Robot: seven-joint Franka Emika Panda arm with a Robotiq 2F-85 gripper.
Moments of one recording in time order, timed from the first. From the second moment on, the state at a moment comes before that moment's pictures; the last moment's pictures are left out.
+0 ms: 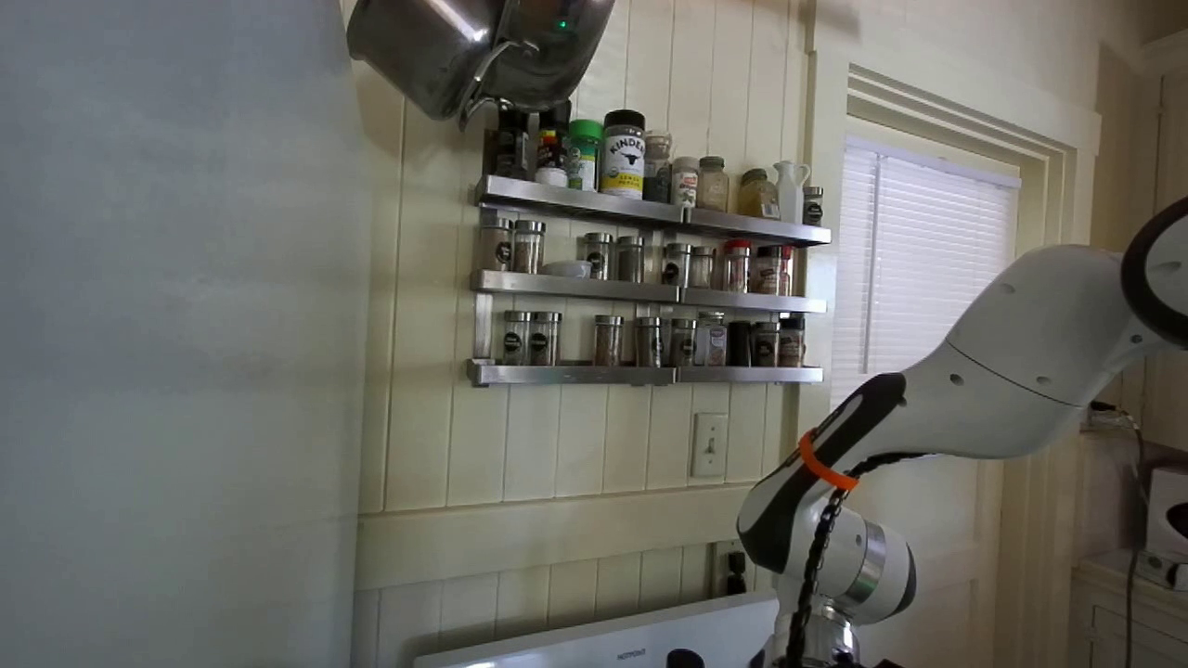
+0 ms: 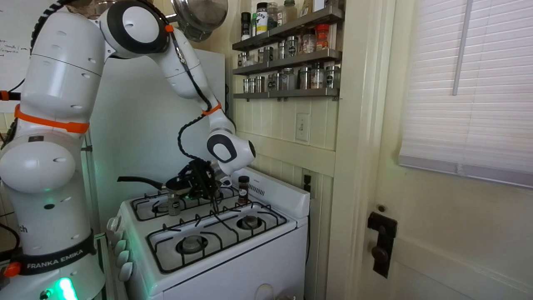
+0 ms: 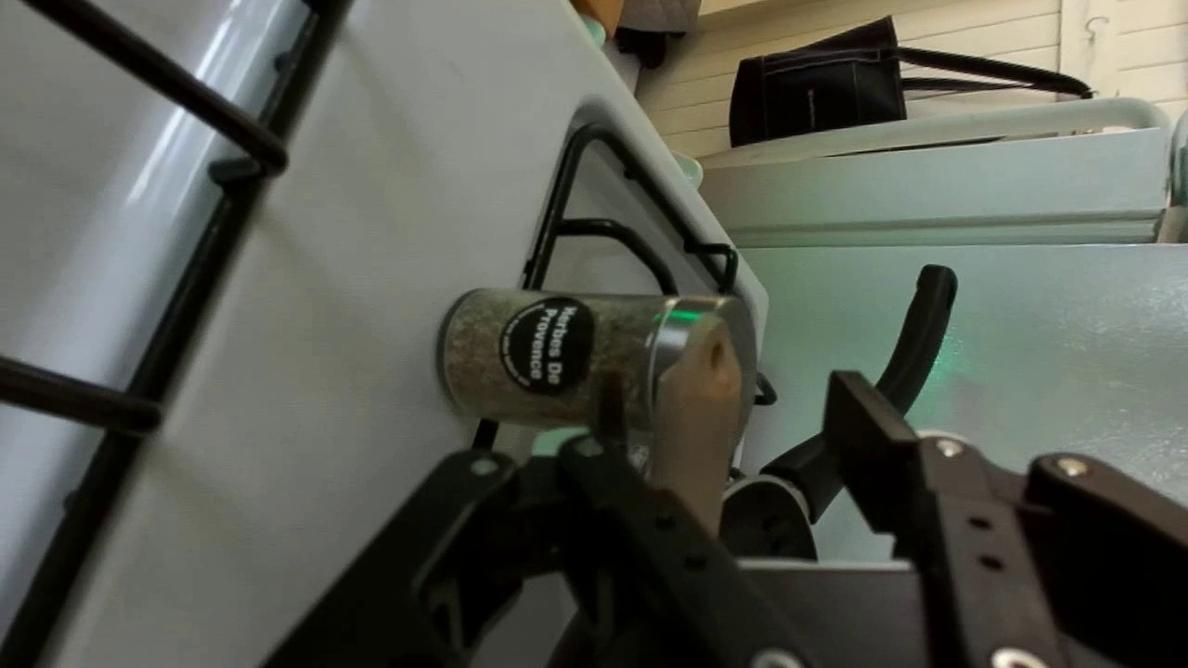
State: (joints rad) arm 0.03 0.28 0.09 -2.33 0.72 1.79 -0.97
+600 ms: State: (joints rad) arm 0.03 0.28 0.10 -2.33 0.72 1.92 -0.97
